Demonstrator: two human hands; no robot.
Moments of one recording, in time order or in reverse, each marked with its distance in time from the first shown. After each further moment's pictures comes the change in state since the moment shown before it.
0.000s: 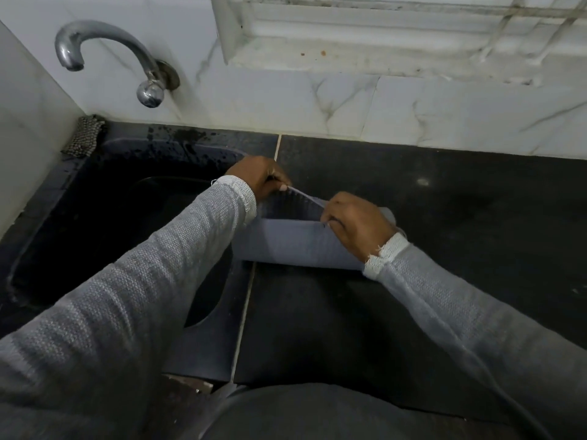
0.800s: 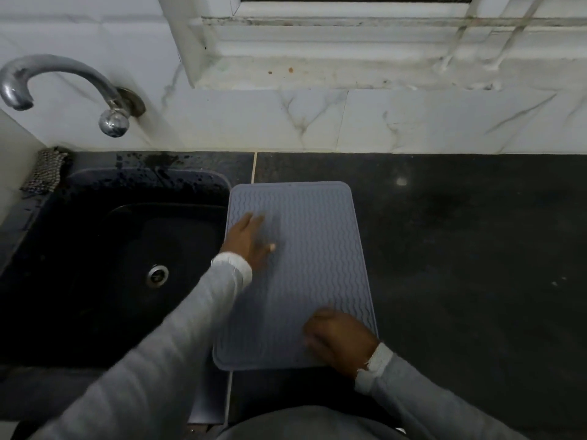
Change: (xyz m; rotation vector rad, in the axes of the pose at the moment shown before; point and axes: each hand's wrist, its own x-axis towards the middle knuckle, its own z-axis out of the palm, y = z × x) left_hand -0.019 -0.027 0.105 -0.190 0.049 -0.354; right_hand -0.088 -0.013 0.105 0.155 -0.214 0.065
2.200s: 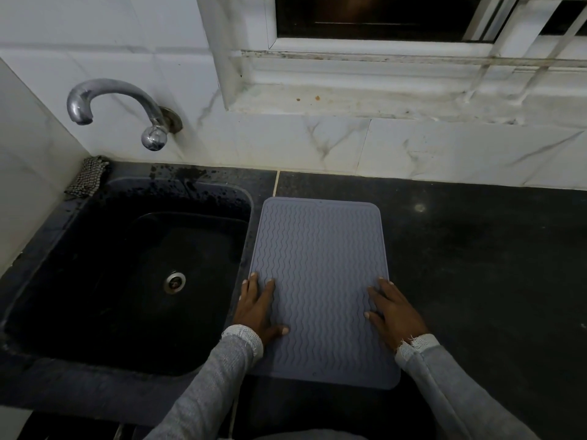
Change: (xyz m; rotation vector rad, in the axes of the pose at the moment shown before) left_hand -0.077 -0.033 0.045 0.164 -0.231 -0.096; right_hand 0.007 0.105 -0.016 -0.124 0.201 0.386
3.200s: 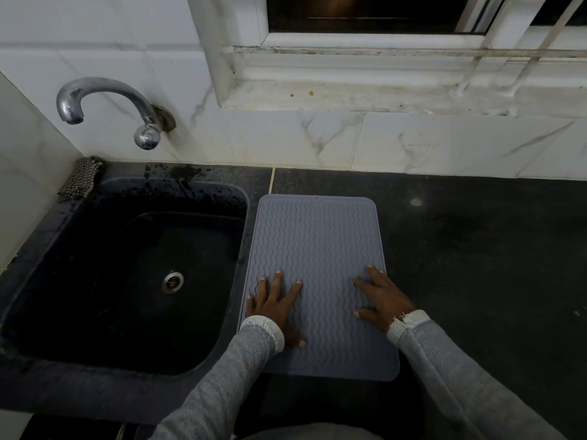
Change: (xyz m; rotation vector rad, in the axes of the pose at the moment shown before) left_hand 0.014 0.029 0.014 0.310 -0.218 0.009; right_hand 0.018 -0.011 -0.016 -0.053 -0.239 -0.034
